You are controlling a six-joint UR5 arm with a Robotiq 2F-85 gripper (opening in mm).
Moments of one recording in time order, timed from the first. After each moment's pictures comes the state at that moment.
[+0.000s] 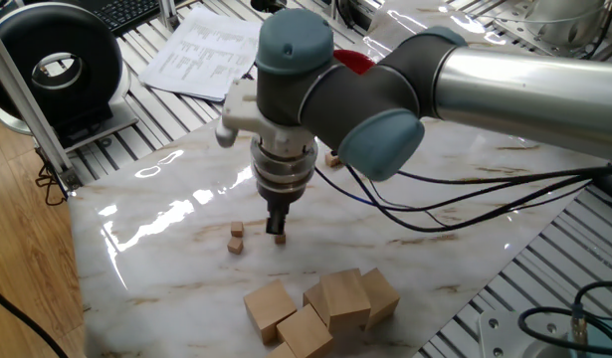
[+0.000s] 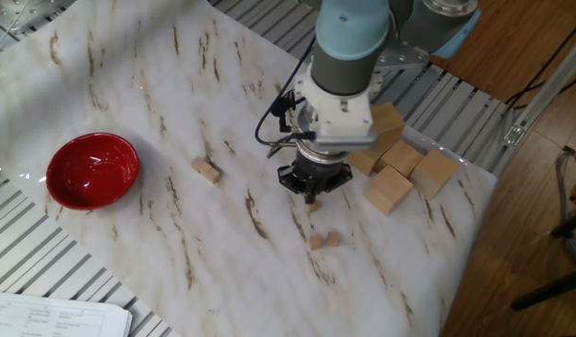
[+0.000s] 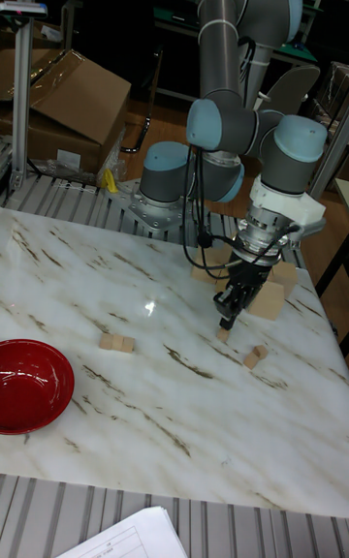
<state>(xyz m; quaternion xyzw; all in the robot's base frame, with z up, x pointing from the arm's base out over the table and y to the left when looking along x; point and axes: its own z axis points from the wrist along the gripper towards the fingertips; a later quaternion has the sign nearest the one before) 0.465 0.153 0.033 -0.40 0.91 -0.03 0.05</state>
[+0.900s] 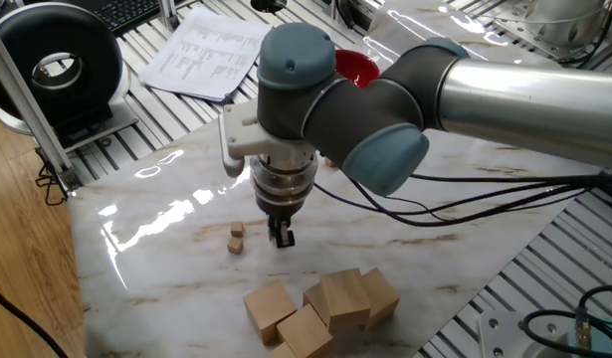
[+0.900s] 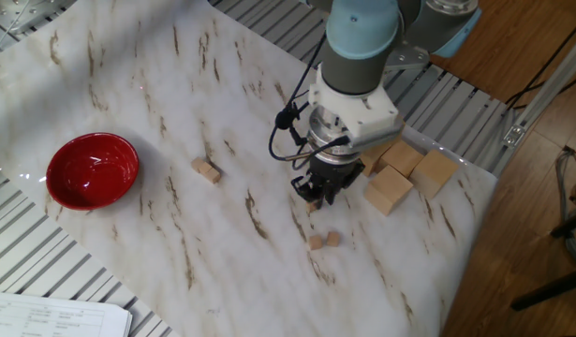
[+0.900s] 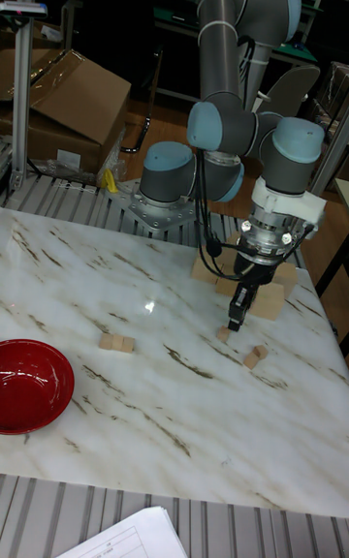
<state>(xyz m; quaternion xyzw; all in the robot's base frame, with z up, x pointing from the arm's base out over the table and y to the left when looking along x) 0.452 0.177 0.023 -0.54 0.84 0.00 0.06</state>
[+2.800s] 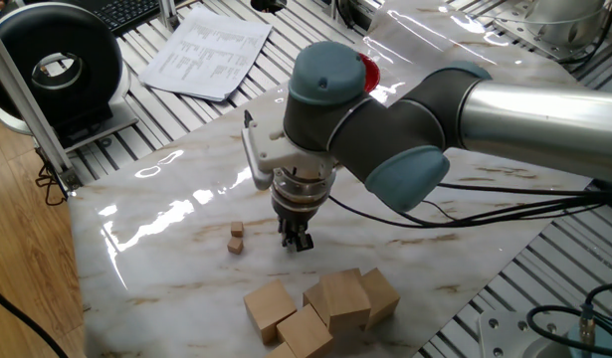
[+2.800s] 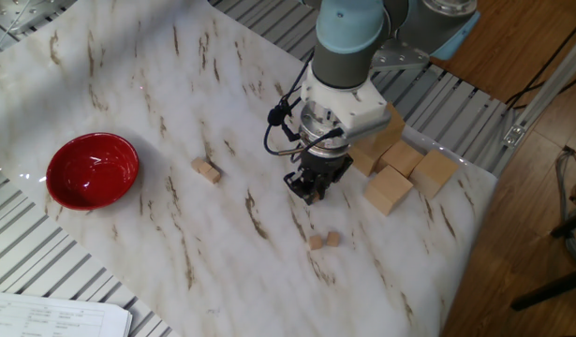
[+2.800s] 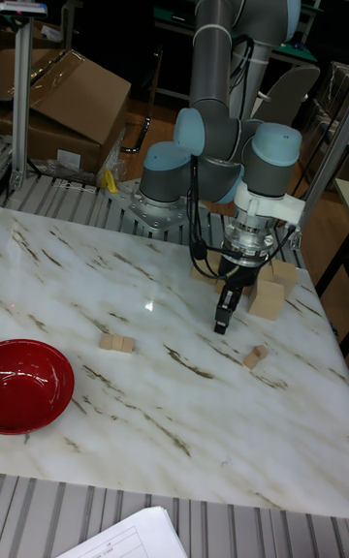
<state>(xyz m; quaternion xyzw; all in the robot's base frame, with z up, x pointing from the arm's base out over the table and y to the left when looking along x) 0.448 0.153 0.008 -0.56 0.83 -0.02 0.07</state>
